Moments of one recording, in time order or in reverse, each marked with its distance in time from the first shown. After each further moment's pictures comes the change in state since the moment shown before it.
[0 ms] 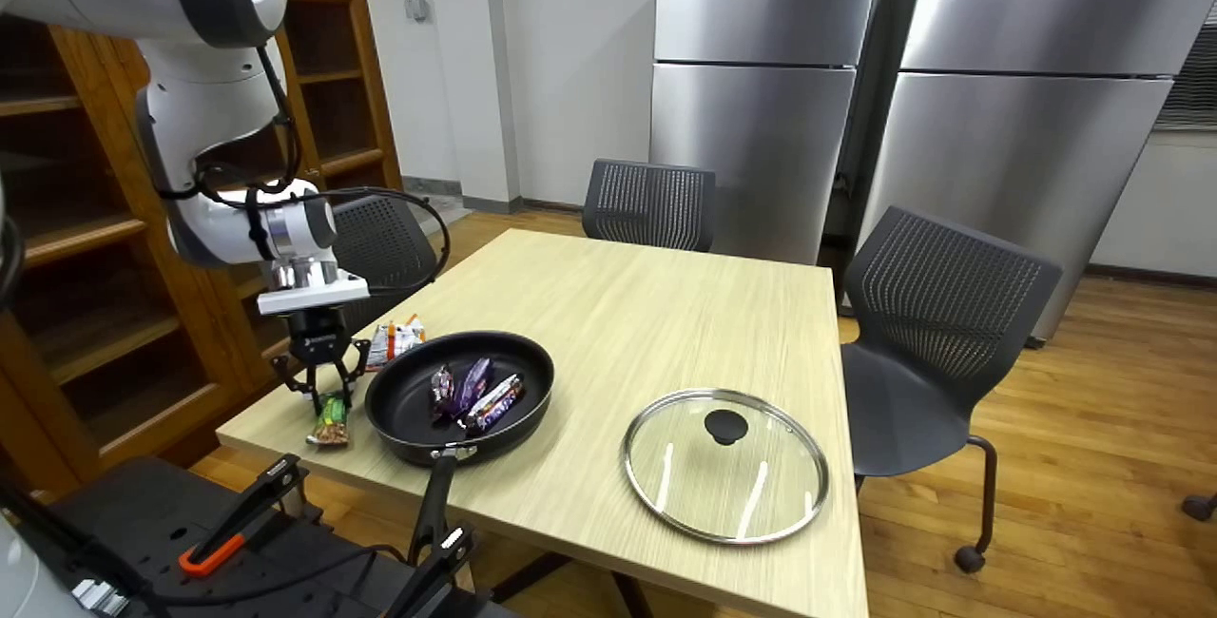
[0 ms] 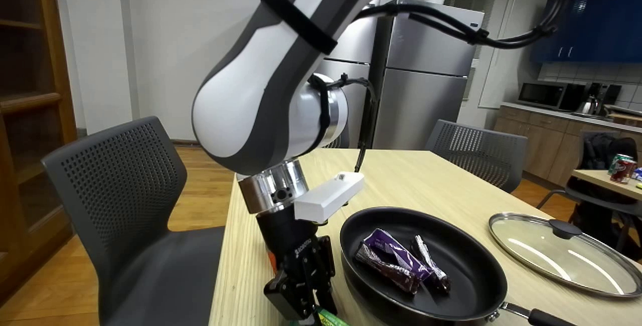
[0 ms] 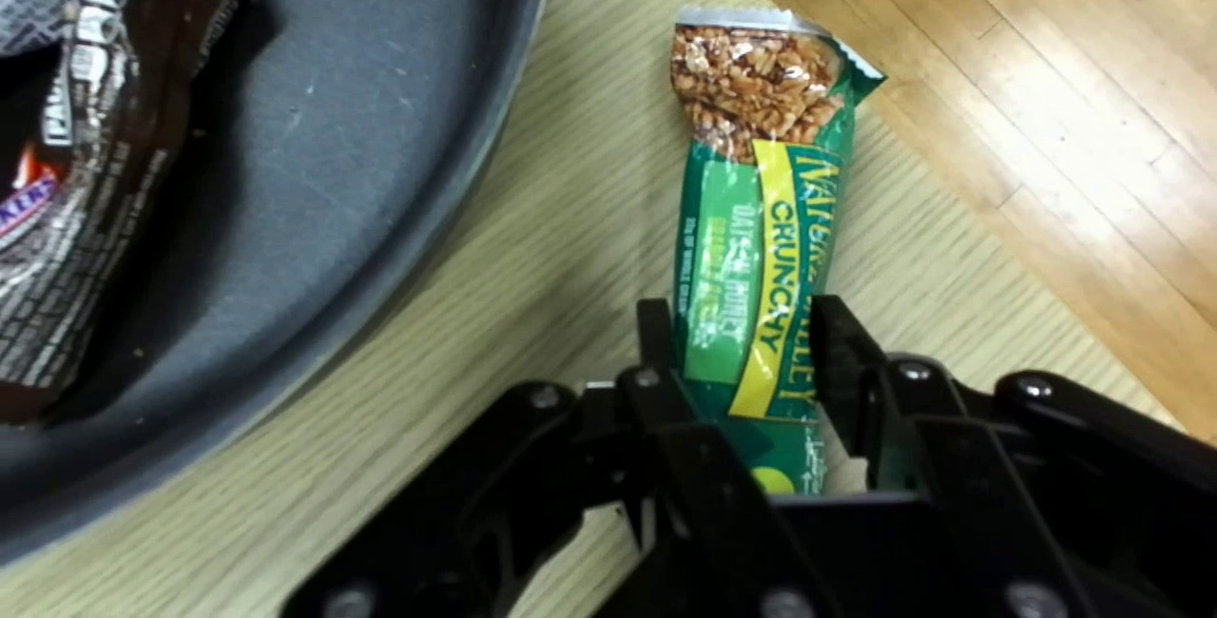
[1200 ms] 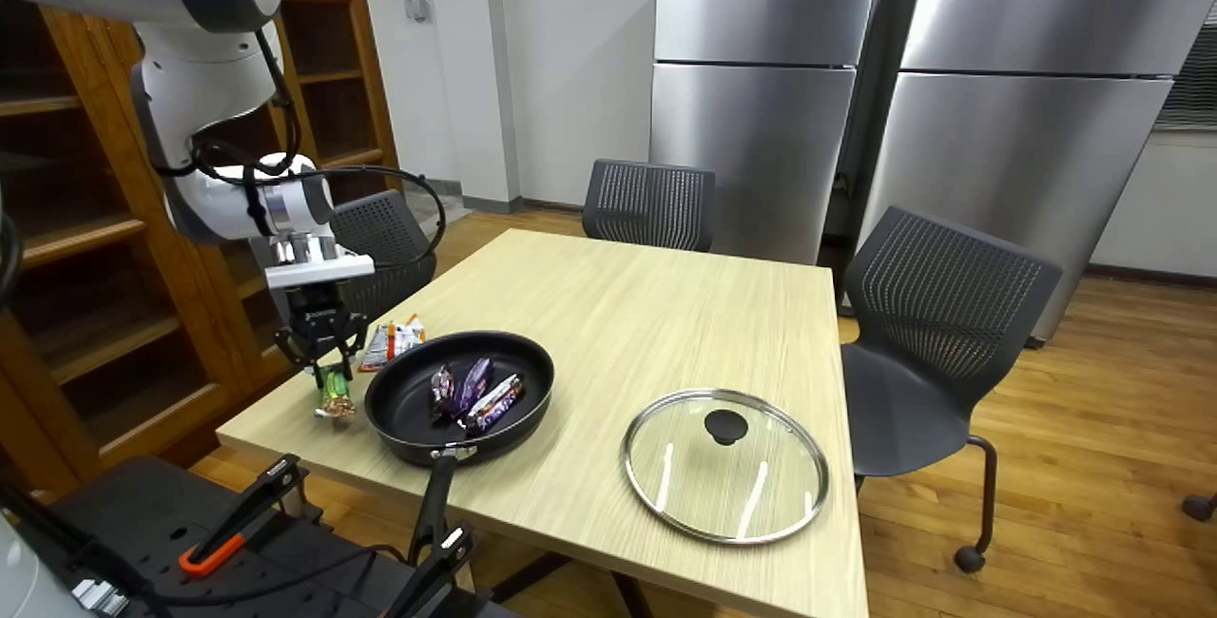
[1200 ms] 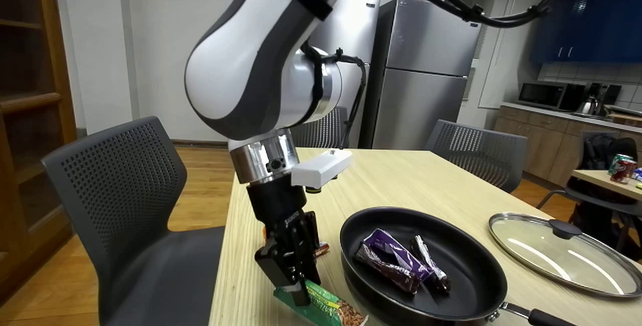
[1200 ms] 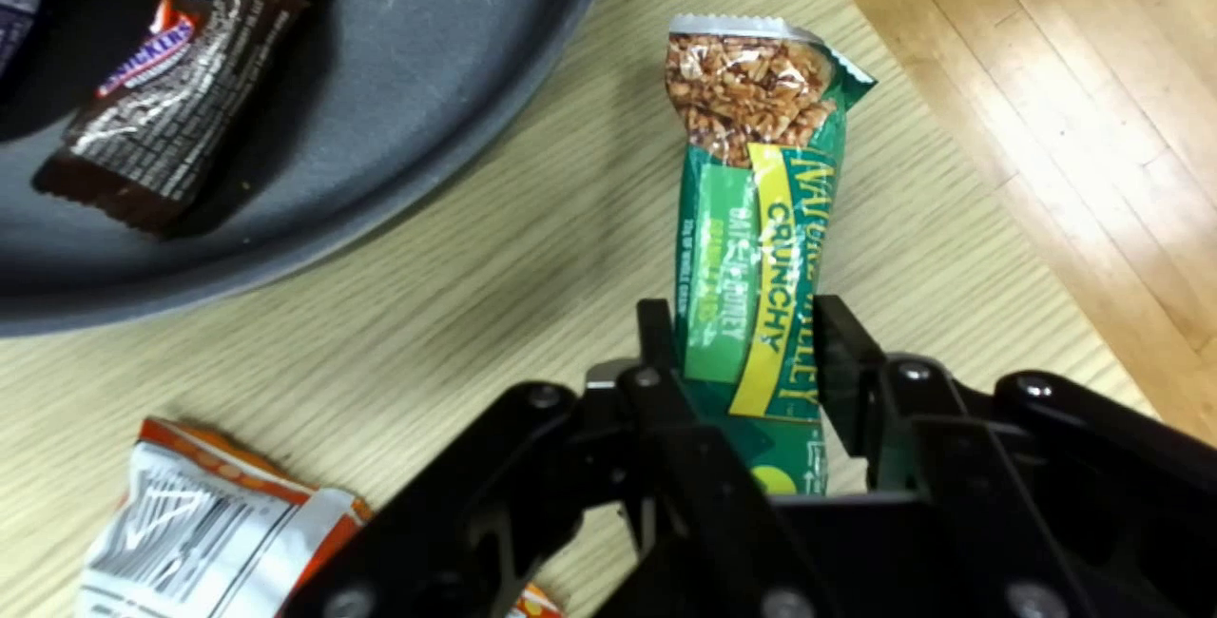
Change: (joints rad) arm -0.012 -0.038 0.022 0.027 -0.016 -0.001 -0.102
